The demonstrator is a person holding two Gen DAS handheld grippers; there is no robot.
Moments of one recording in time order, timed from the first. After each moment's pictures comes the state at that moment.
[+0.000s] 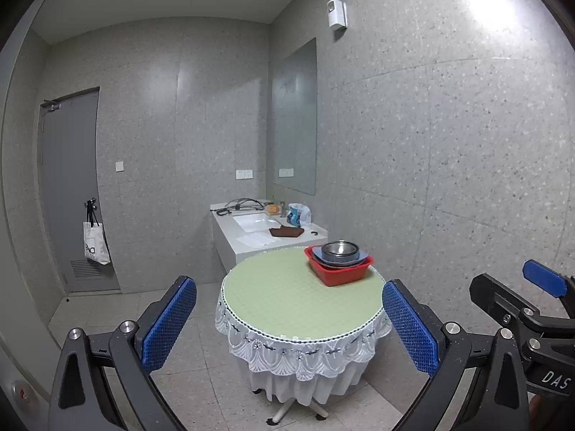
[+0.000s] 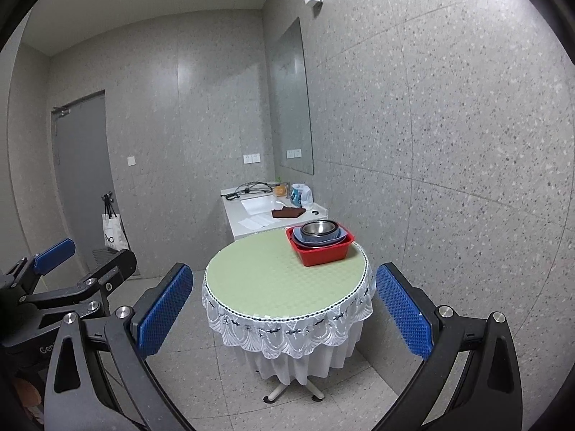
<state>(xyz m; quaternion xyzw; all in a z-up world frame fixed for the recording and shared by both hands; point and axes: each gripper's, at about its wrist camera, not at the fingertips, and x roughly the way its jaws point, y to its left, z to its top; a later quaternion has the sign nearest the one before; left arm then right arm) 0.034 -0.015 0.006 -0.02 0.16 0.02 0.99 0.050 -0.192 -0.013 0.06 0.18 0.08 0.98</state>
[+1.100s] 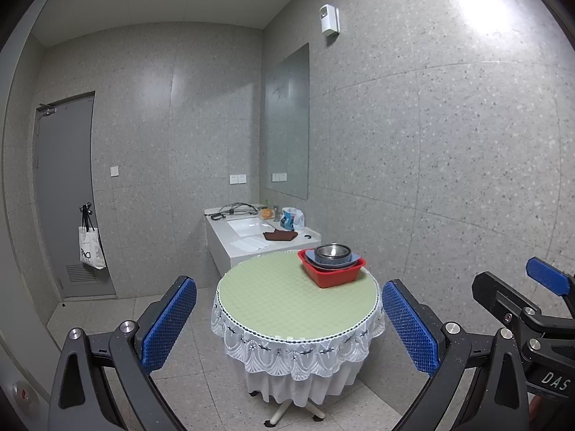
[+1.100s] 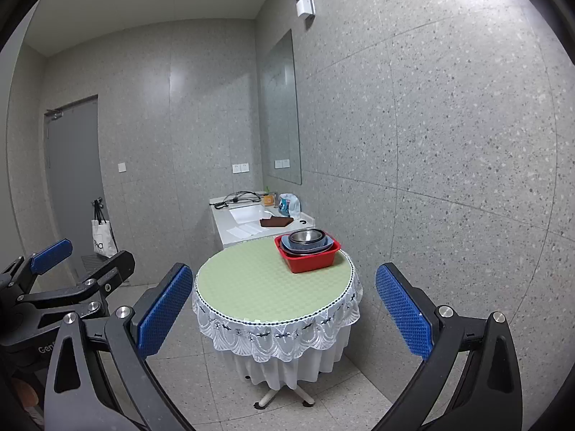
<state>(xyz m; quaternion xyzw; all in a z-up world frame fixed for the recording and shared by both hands) 0.017 -0.013 0.007 -0.02 0.15 0.01 0.99 0.027 -0.199 -0.008 0.05 0.16 0.06 0.98</state>
